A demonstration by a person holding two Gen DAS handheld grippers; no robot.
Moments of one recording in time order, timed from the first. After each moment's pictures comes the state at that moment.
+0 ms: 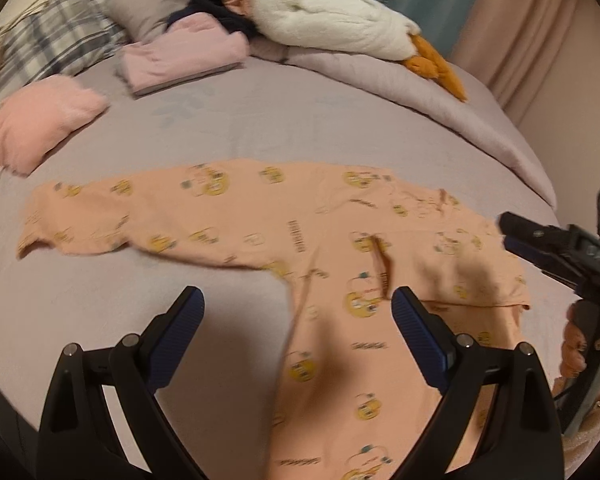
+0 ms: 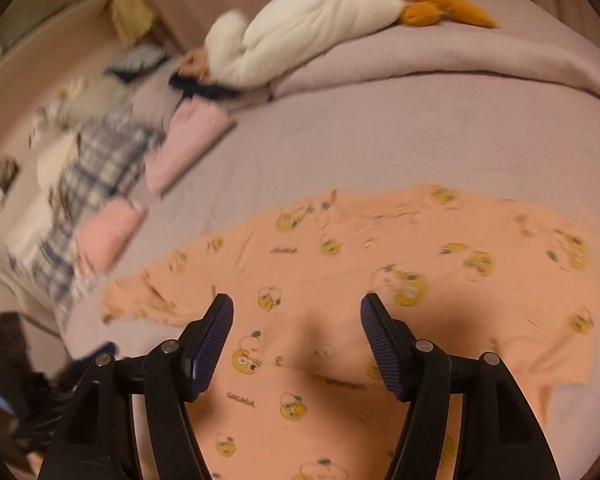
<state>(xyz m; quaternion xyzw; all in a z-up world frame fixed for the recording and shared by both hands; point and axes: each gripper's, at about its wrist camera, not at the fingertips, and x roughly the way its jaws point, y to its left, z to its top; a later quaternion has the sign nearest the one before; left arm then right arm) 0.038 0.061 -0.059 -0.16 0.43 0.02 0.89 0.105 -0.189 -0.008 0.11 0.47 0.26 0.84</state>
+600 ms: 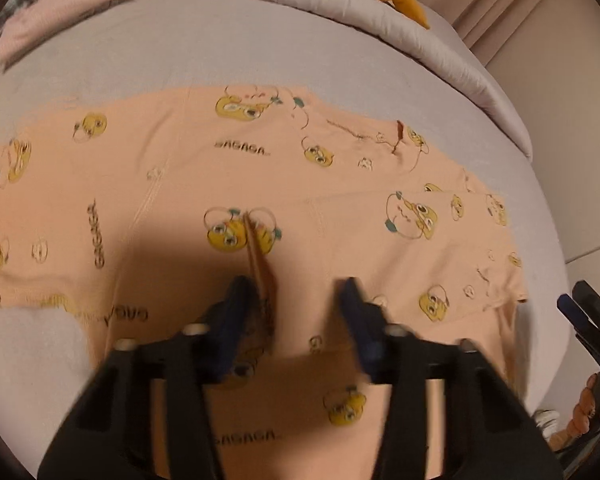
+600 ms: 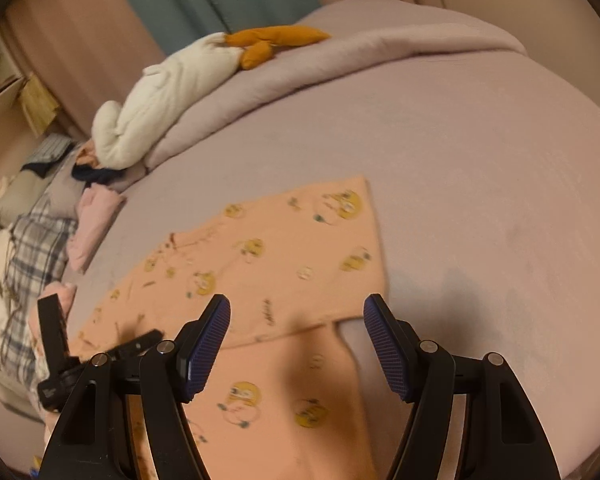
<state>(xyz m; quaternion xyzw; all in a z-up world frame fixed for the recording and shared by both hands) 0.135 -0.021 -0.130 -0.16 0.51 -0.08 0.84 0.065 -0.328 -0.031 0.19 0.45 0.07 0.87</state>
